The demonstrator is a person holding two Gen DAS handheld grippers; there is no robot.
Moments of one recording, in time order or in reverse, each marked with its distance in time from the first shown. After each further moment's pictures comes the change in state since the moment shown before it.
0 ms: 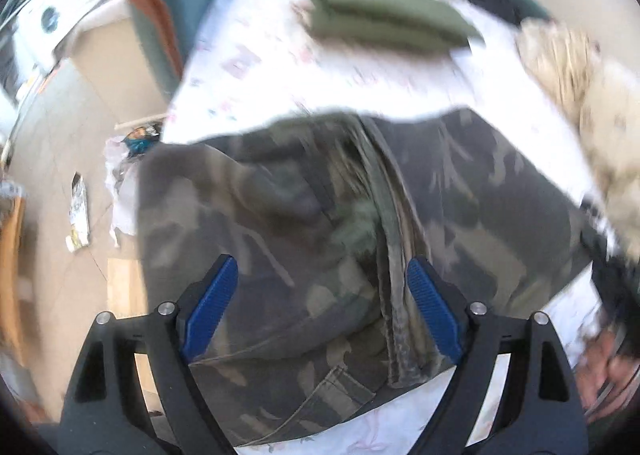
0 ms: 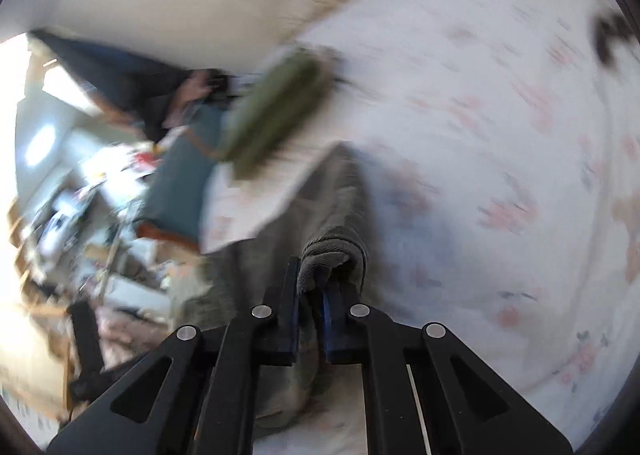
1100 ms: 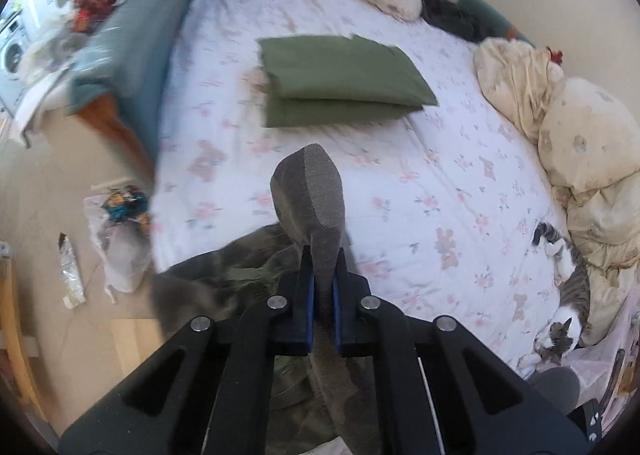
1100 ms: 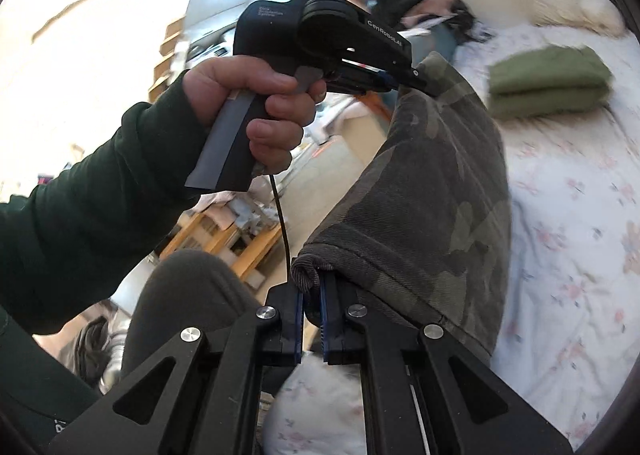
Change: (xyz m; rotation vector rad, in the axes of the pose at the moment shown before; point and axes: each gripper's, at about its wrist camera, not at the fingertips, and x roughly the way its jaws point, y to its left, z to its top) left arm -0.055 -0.022 0.104 0.133 -0.017 -0.097; right arm 0.024 0.165 -0.093 -0.572 0.348 0.456
